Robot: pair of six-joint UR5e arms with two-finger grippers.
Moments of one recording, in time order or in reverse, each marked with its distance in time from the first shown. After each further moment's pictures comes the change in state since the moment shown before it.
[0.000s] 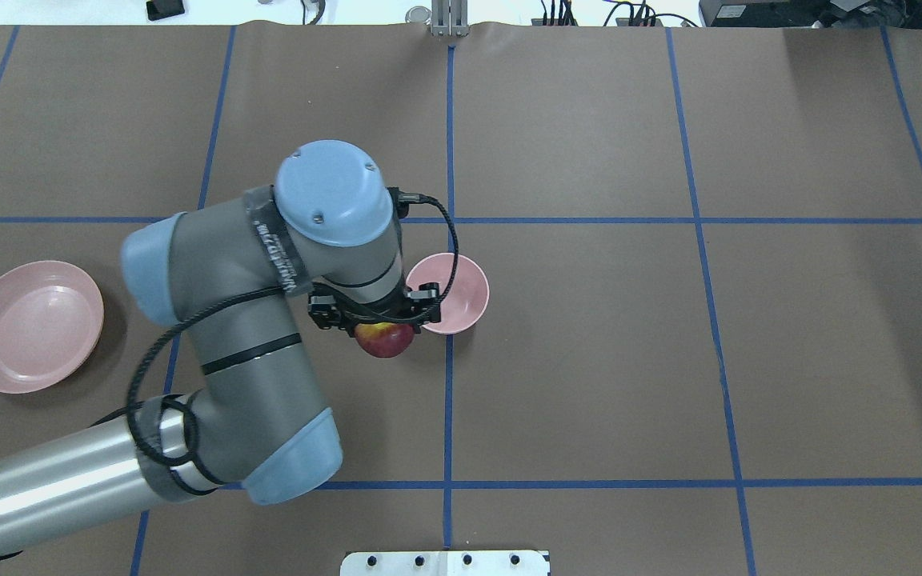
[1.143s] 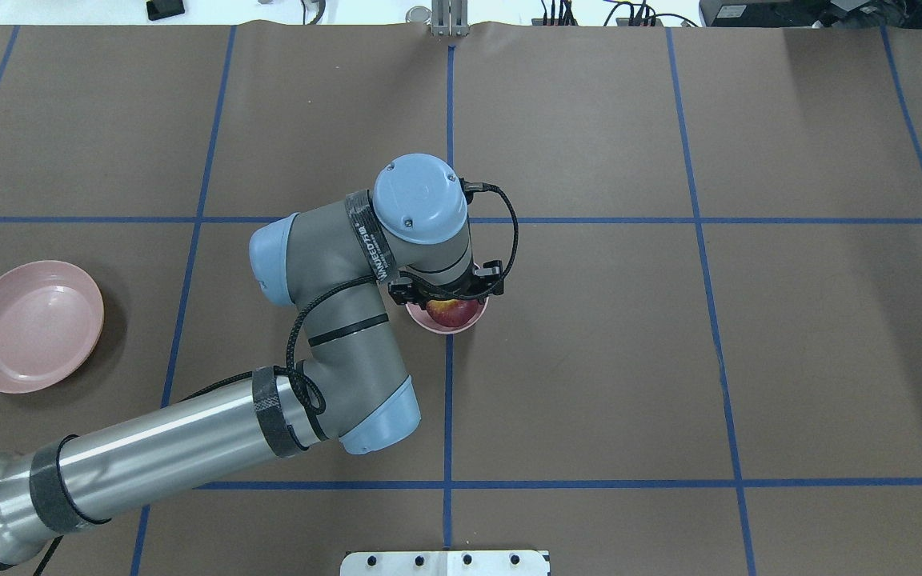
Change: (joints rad) left arm -0.008 -0.030 0.200 -0.238 0.034 -0.004; right arm -0.001 0.004 0.002 0.001 0.007 0.021
